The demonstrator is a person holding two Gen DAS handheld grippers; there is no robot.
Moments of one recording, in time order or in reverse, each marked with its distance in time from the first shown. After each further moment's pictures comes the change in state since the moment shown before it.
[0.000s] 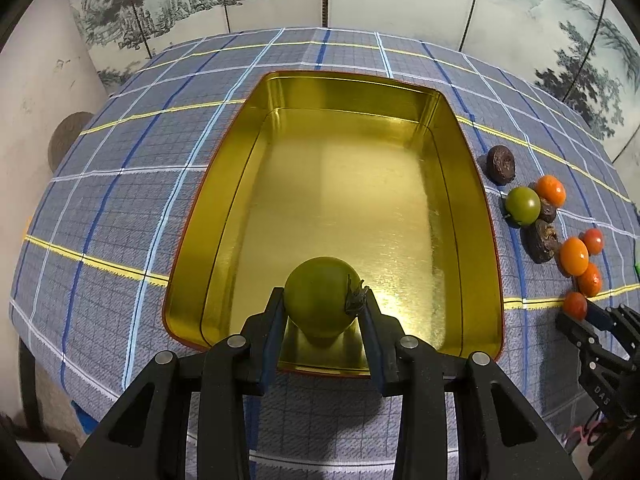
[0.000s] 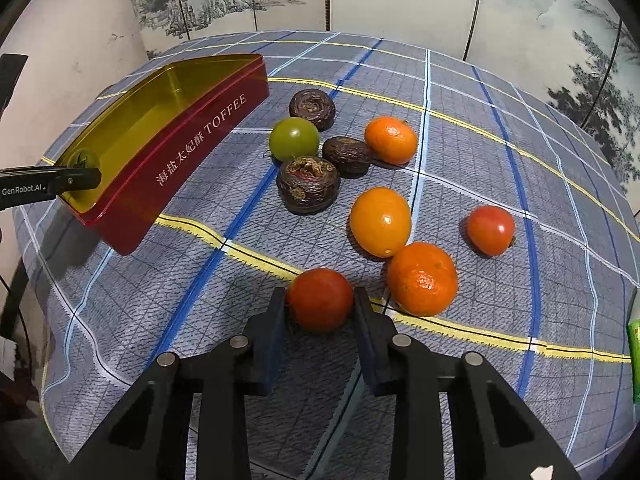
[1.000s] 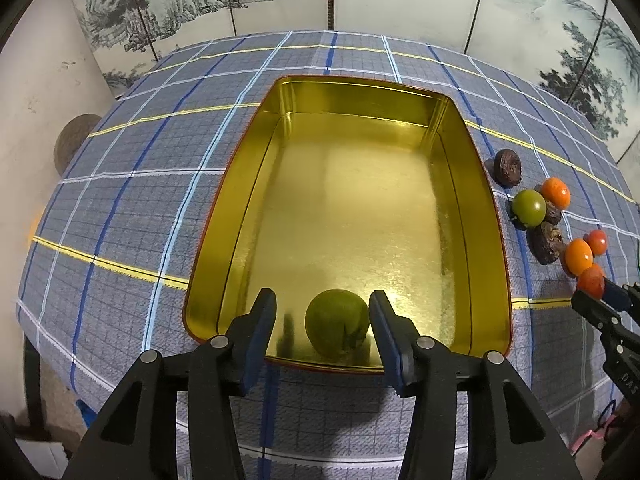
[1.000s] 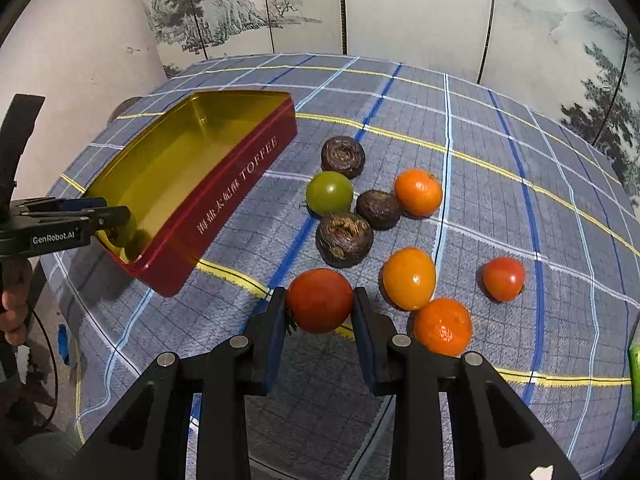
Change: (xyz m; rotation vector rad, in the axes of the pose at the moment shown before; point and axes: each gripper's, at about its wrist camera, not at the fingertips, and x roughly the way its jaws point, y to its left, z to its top) left arm -0.005 0.006 -0.001 -0.002 -0.012 0.025; right arm -0.019 0.014 0.029 -0.011 -0.064 0.060
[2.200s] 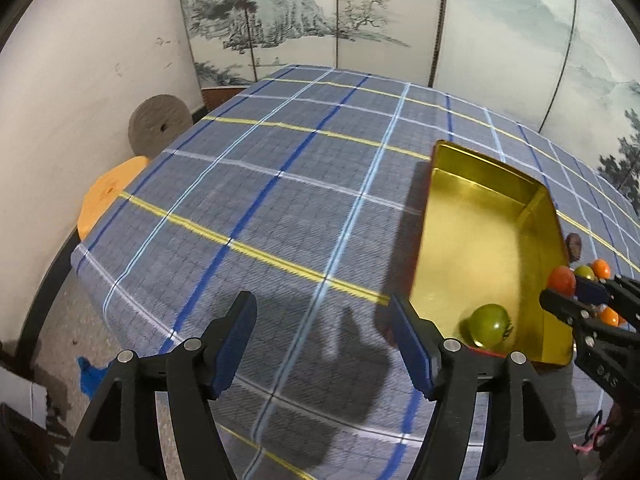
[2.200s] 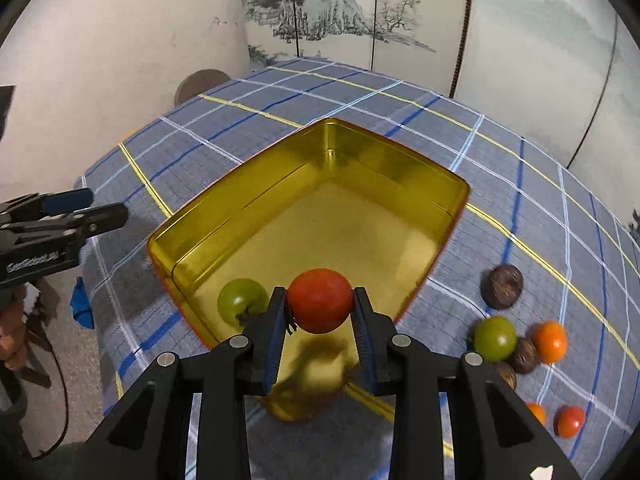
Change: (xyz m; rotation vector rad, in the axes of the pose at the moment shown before) left arm -0.051 0.111 -0.027 -0.250 -0.142 0.159; right arm 0.036 0.127 0.072 -0.280 -0.013 0.134
